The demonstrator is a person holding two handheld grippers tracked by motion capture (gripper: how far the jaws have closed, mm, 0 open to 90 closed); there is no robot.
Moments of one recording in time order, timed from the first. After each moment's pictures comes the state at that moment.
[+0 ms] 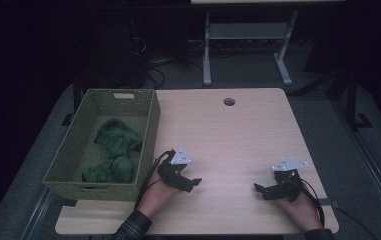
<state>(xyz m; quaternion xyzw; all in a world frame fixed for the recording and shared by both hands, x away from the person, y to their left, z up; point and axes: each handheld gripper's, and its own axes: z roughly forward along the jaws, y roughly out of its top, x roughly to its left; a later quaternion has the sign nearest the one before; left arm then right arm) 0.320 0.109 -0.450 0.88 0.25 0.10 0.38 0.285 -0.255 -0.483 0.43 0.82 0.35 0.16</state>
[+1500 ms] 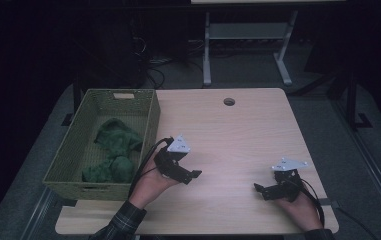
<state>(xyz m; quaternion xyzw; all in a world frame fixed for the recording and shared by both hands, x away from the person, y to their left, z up) 0.323 0.110 -0.391 0.89 0.22 0.09 0.38 0.285 -0.255 -0.483 0.43 0.82 0.35 0.16</state>
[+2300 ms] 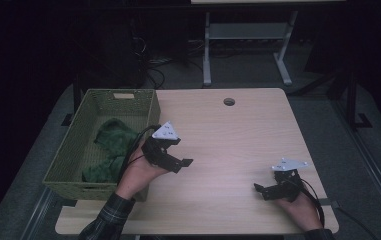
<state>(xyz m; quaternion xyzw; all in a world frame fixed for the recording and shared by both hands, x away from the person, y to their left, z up) 0.335 0.138 -0.353 0.88 0.22 0.10 0.40 0.285 -0.255 -0.483 0.43 0.82 0.35 0.16</state>
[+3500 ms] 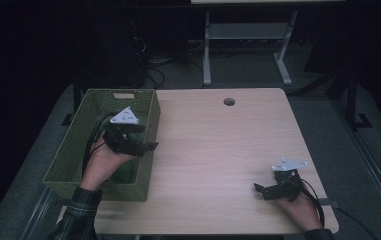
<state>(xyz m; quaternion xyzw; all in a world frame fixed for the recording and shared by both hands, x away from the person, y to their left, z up) 0.348 0.226 -0.323 0.86 0.29 0.14 0.39 0.285 -0.255 -0.483 0.43 0.82 0.35 0.16</state>
